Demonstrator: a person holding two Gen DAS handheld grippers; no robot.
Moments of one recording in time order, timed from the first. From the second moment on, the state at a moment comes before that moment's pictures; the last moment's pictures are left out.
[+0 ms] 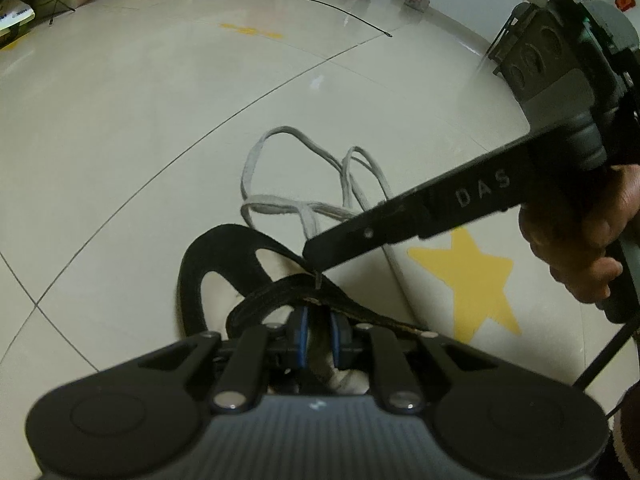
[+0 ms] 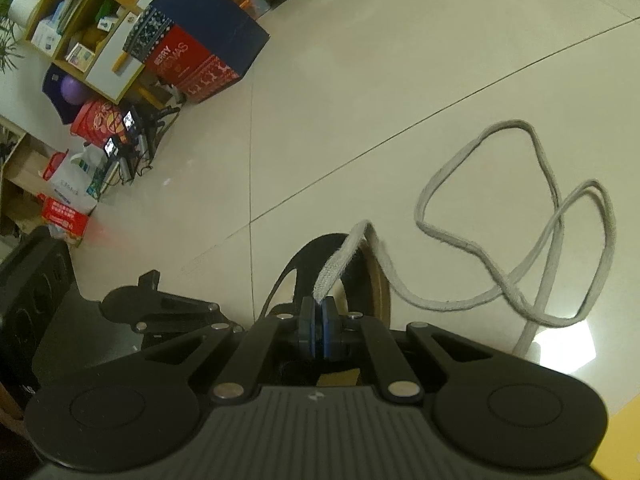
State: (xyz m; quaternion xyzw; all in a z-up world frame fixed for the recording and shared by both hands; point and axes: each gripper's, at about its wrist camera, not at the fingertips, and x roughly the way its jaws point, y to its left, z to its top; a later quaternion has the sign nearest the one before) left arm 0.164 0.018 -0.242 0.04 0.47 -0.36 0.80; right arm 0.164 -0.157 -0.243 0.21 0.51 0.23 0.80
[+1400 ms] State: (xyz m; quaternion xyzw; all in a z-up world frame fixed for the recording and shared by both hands) left arm 0.159 0.038 -0.241 -0.10 0.50 -0.31 0.80; right arm 0.130 -0.113 -0.213 0.02 0.54 0.29 0.79
